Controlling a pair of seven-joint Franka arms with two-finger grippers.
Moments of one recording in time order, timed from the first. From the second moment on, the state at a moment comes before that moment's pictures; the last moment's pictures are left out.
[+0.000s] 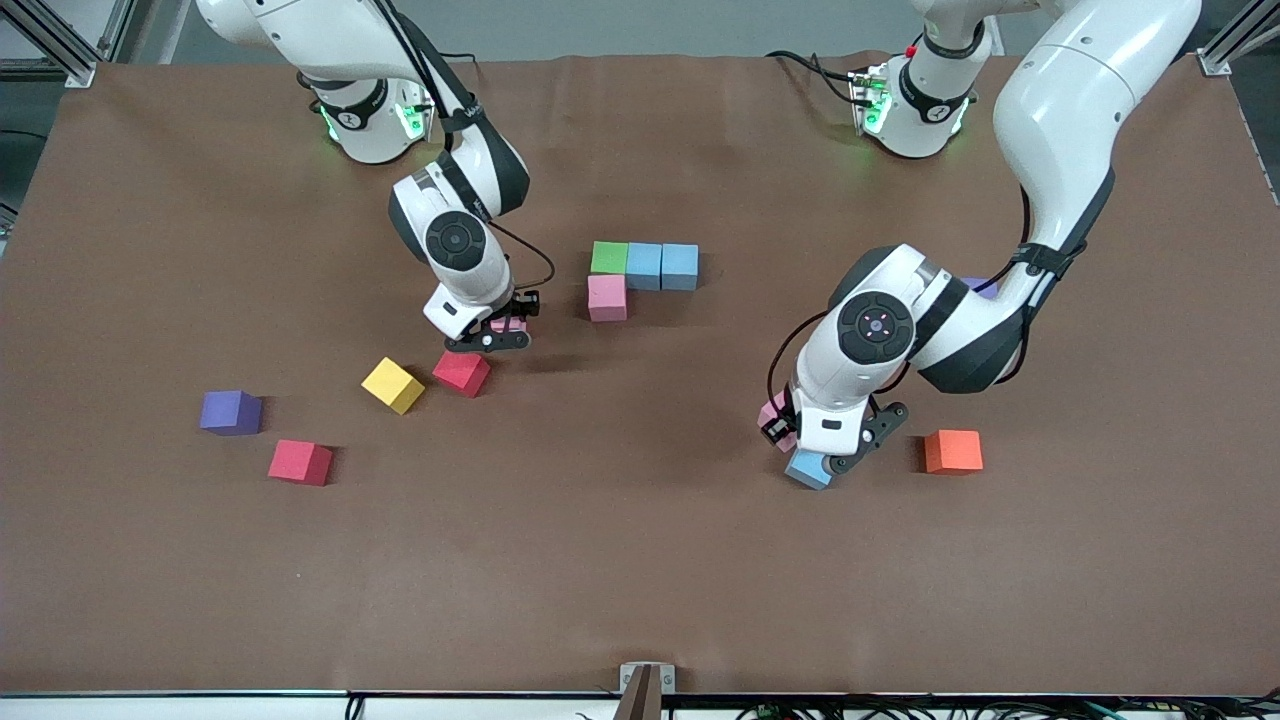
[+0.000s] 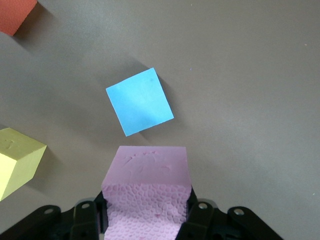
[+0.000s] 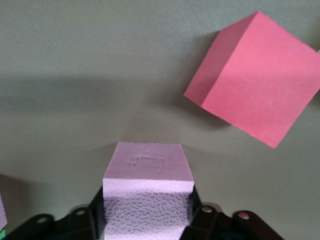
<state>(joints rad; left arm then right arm) 0.11 0.71 -0.73 -1.55 0.49 2.08 -1.41 0.58 0.35 0.01 -2.20 0.03 2.38 0.50</state>
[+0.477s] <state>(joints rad) 0.11 0.70 -0.73 -1.55 0.49 2.08 -1.41 0.56 0.35 0.01 -2.06 0.03 2.31 0.50</state>
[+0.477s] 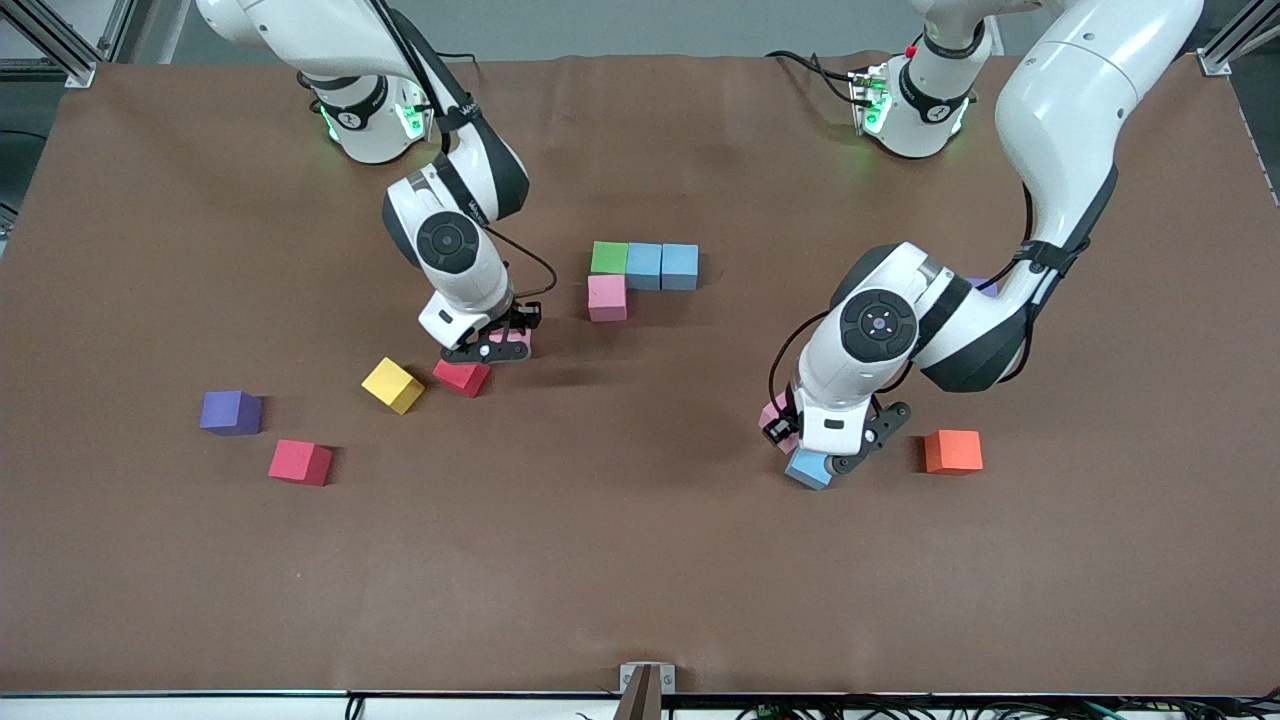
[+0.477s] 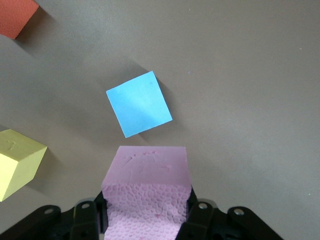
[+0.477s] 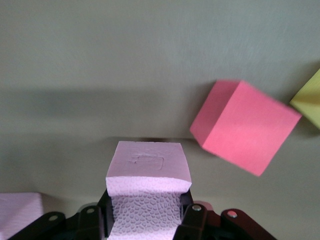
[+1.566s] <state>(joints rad) 0.10 0.69 -0.74 -1.55 0.49 2.08 -1.44 0.64 0.74 0.02 -1.41 0.05 2.02 0.56</state>
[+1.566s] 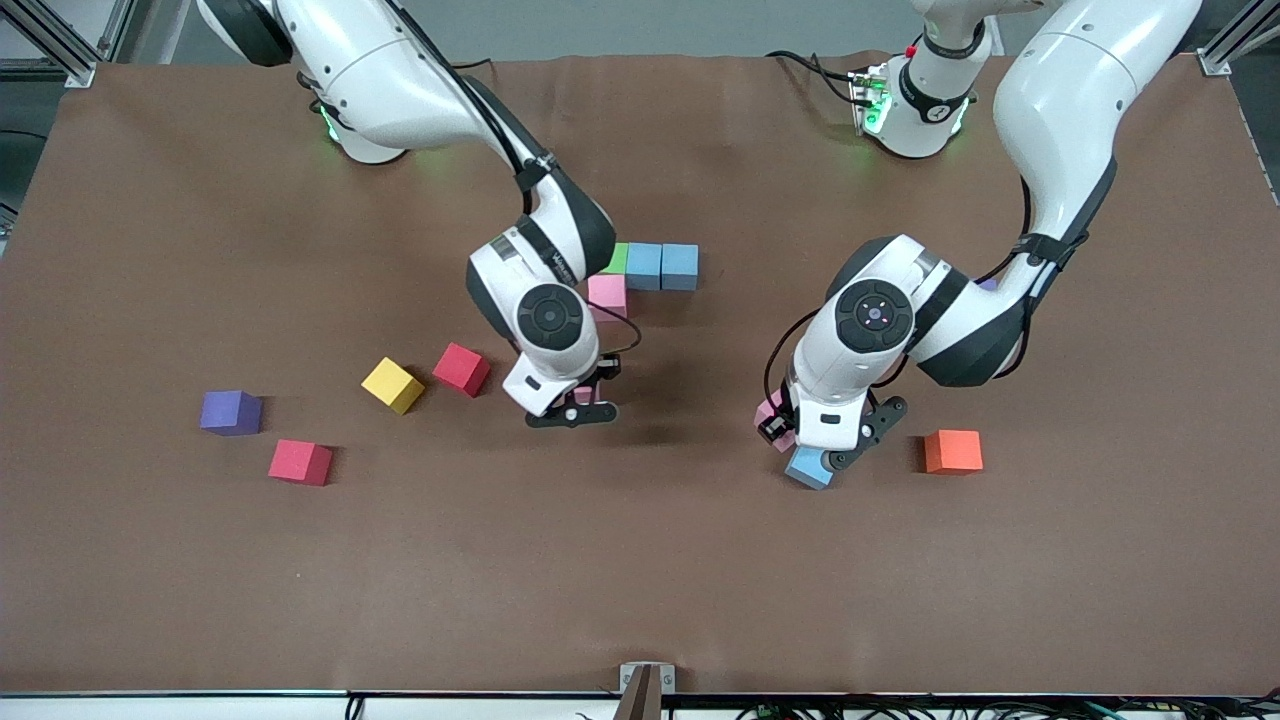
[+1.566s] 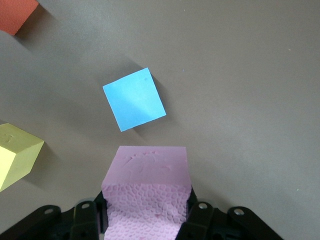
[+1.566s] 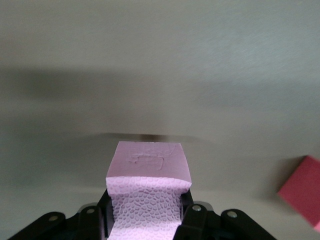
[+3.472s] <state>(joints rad) 0.10 0.68 -0.74 -1.55 0.49 2.08 -1.44 0.72 0.75 0.03 -1.49 0.10 2.04 0.60</state>
